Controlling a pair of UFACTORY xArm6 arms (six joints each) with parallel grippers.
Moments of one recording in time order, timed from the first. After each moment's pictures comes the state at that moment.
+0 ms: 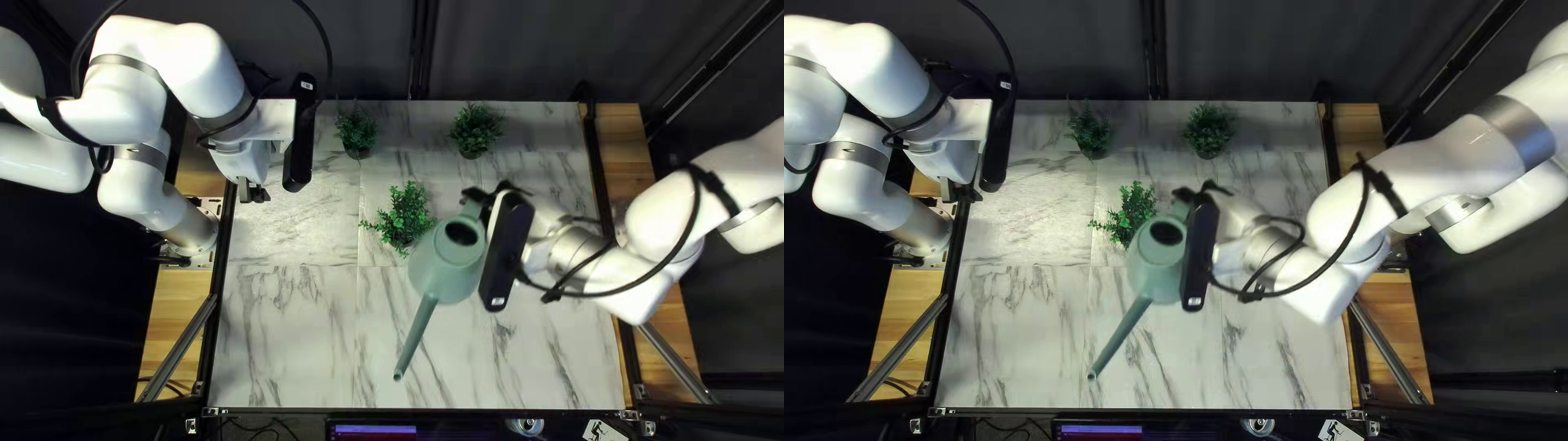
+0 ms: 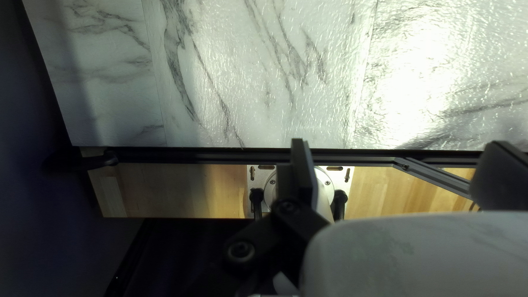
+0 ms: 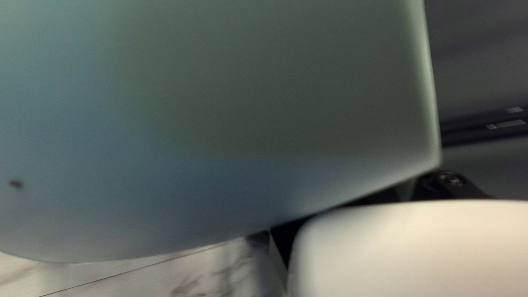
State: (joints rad) left arm 0.00 -0.79 -0.78 0.00 1.57 0.00; right arm 0.54 -0.45 -0.70 -1.26 1.25 0.83
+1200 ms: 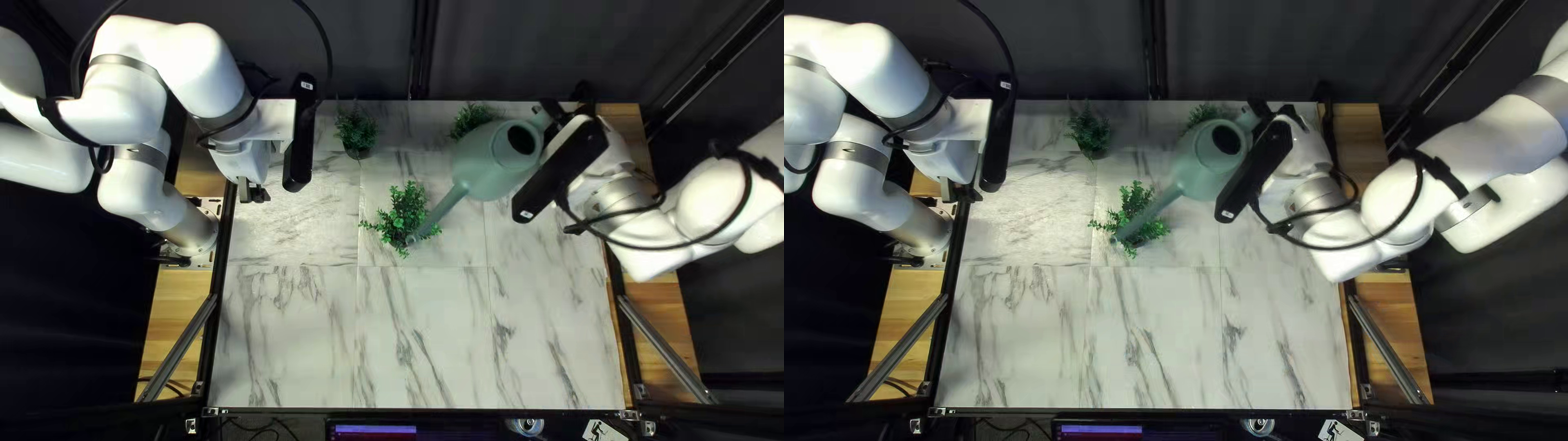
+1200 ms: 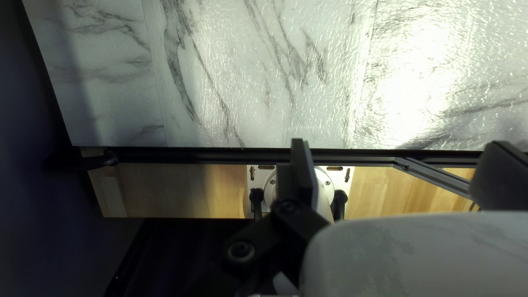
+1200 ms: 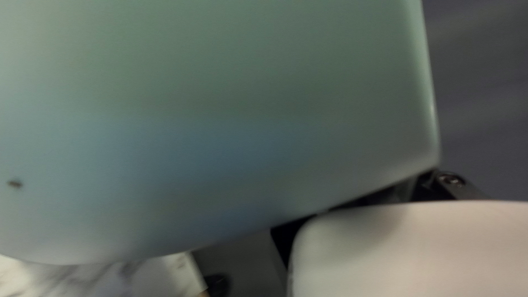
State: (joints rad) left arm 0.00 -0.79 -0.78 0.00 1.57 0.00; right arm 0.61 -0.58 -0.51 -1.39 1.74 0.92
